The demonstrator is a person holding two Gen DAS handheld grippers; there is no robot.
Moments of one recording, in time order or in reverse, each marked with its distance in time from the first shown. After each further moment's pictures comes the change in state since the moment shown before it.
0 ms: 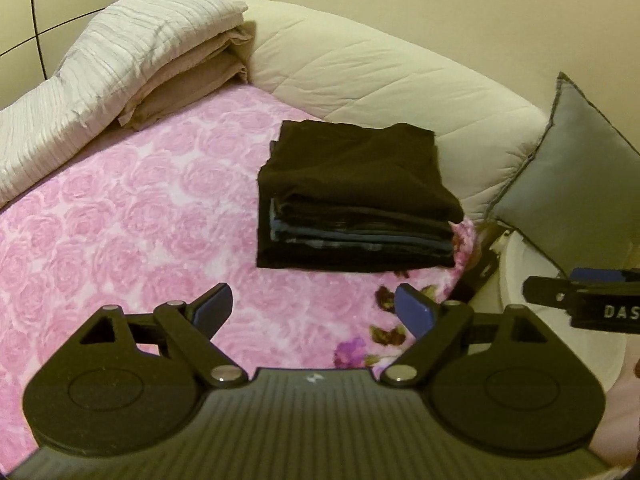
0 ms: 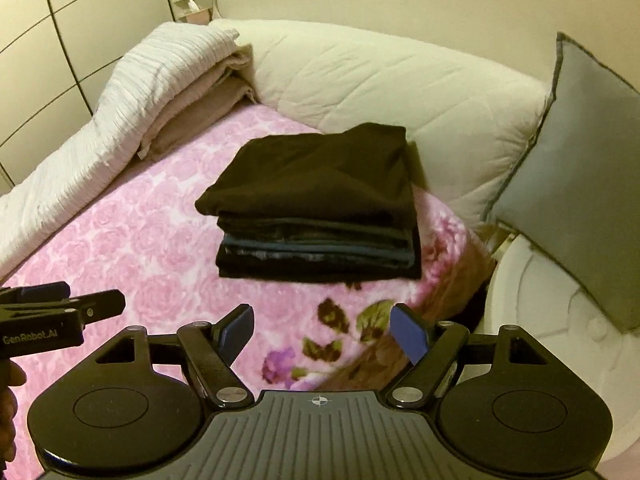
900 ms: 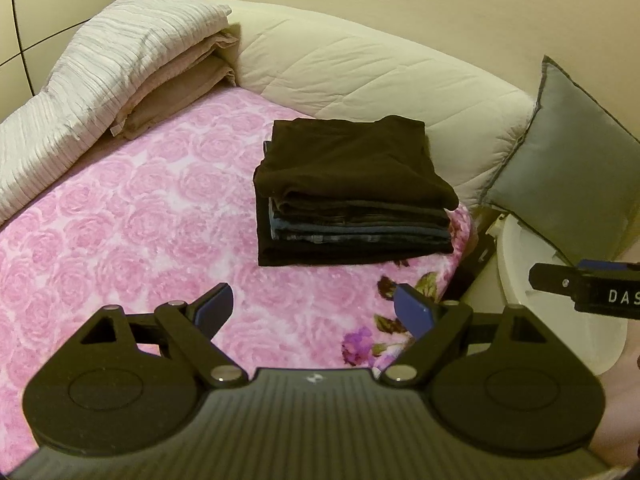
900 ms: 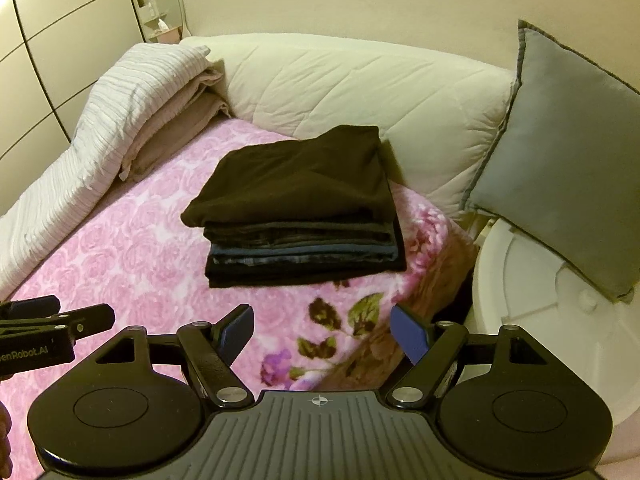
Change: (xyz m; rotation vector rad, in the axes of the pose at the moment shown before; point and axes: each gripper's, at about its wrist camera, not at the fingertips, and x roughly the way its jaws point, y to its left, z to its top) left arm -0.007 0.008 0.001 0.066 0.011 -0.013; right arm -0.011 0.004 -0.010 0.084 -0.041 -0.047
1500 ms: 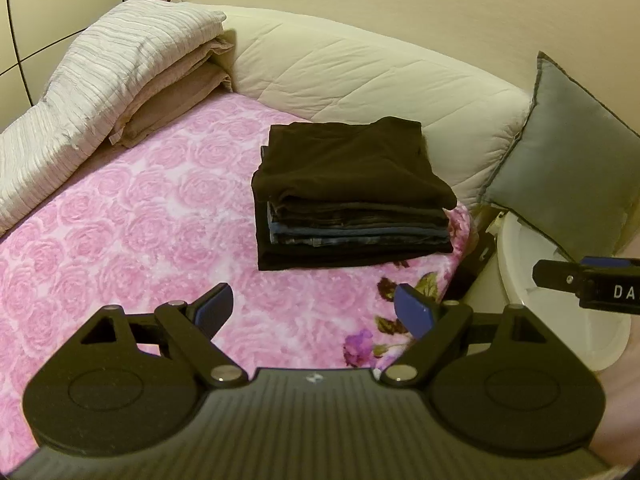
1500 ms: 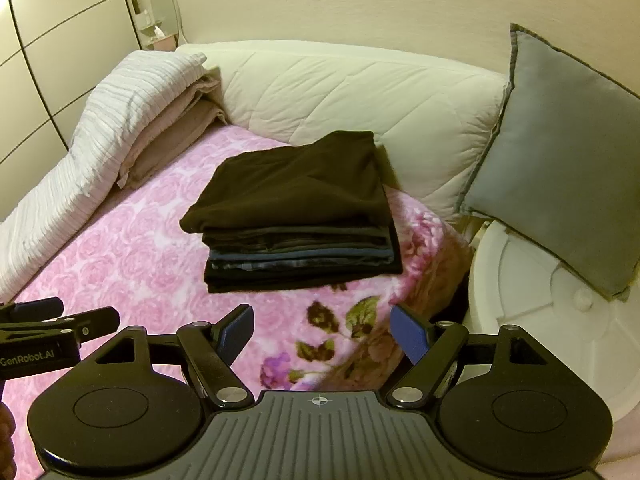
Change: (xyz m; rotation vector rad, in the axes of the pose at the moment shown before) left arm -0.001 -0.006 -0.001 0.024 -0.010 0.009; right arm -0.005 -0.003 0.000 0.009 -0.011 -0.003
